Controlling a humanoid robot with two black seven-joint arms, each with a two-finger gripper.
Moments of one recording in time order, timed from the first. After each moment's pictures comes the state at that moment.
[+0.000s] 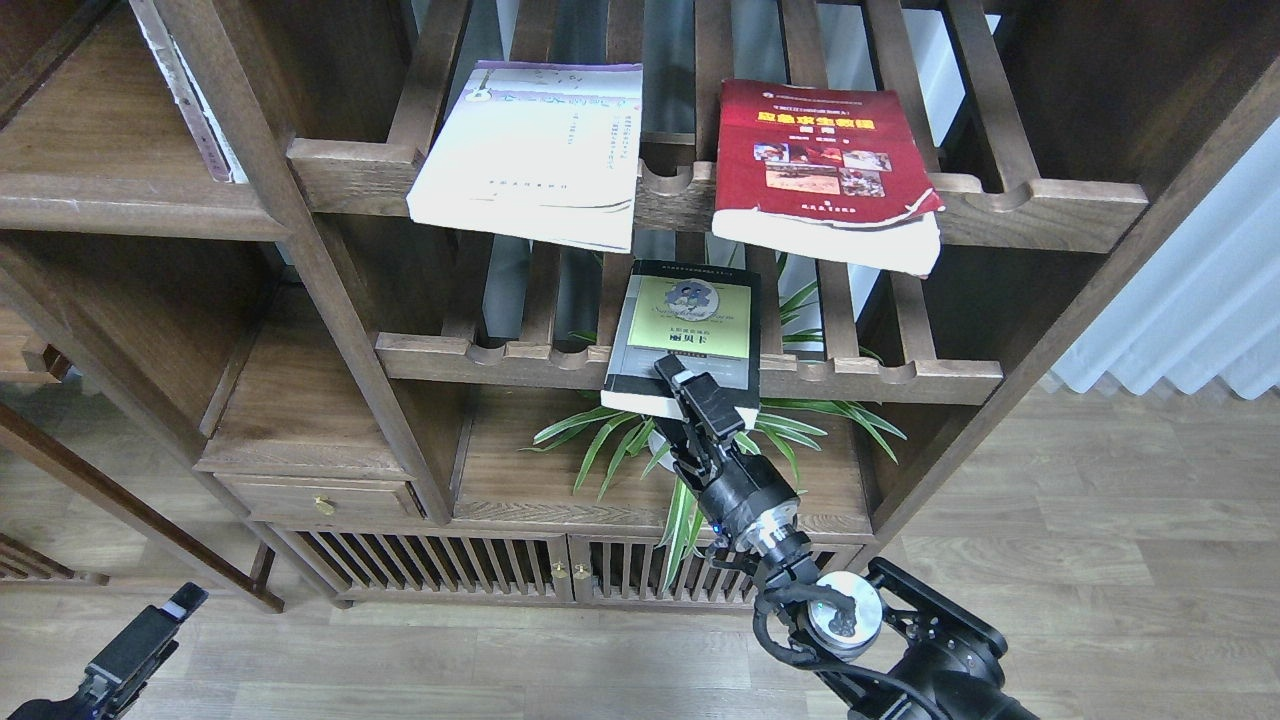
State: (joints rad) left arm 0.41 0.44 -1.38 -1.19 -0.06 -0.49 0.20; right arm 0.24 0.02 0.80 1.02 0.40 0.42 0.15
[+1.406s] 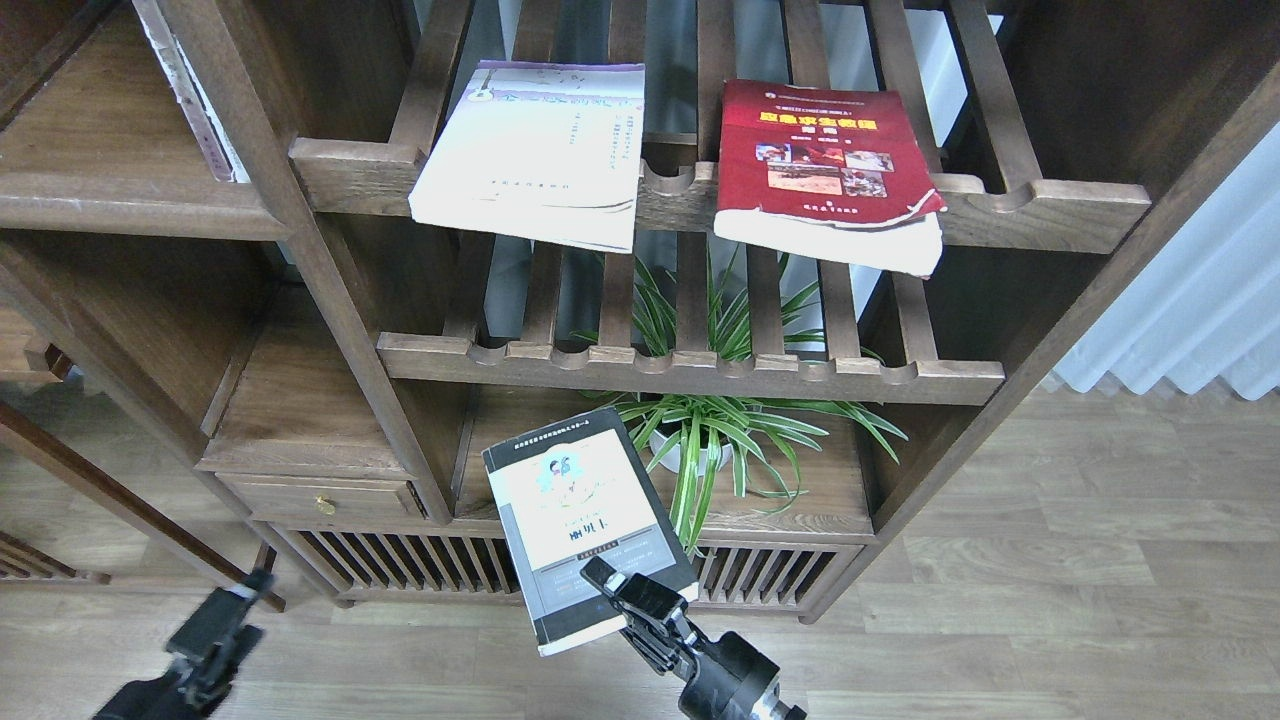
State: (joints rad) left arm 0.31 0.33 -1.11 -1.18 -0.28 -0.49 0.16; right arm -0.12 0.01 0.74 1.10 0.15 0.58 -0.15
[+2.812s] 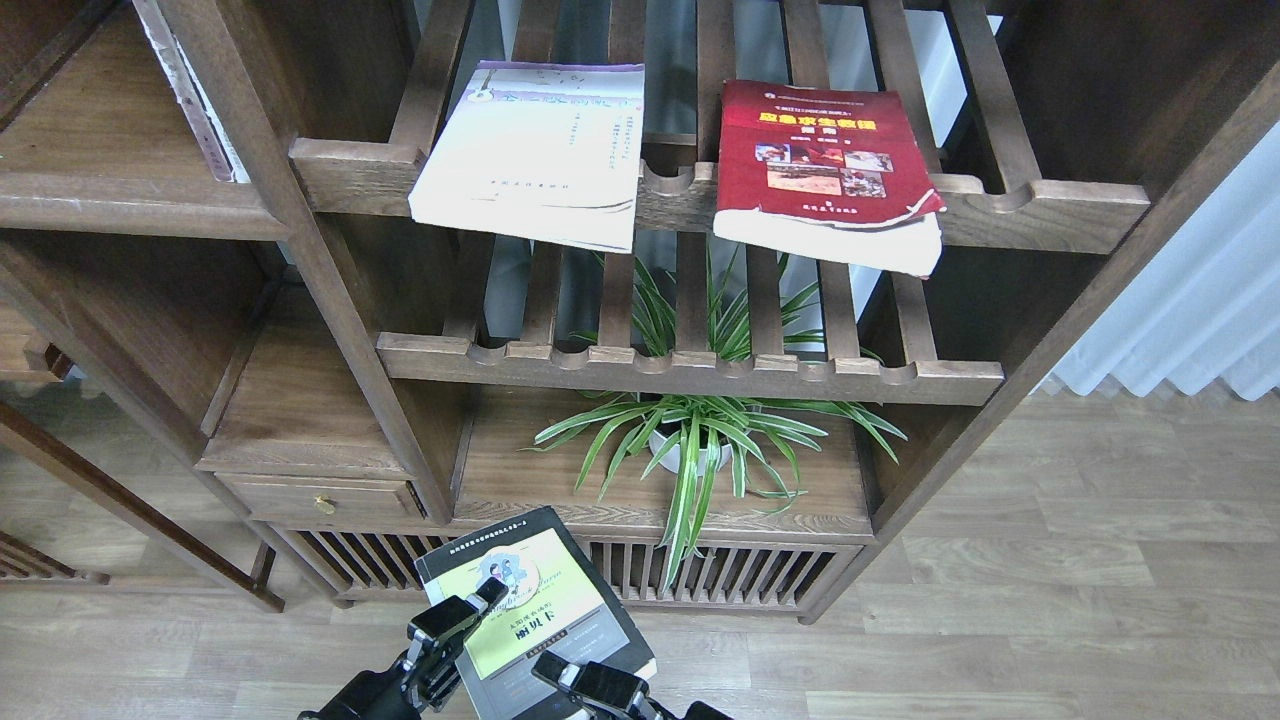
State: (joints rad) left arm 0.21 0.23 -0.92 -1.19 -0.29 -0.49 0.16; right arm -0.15 0.02 0.64 1.09 0.12 0.58 -0.22
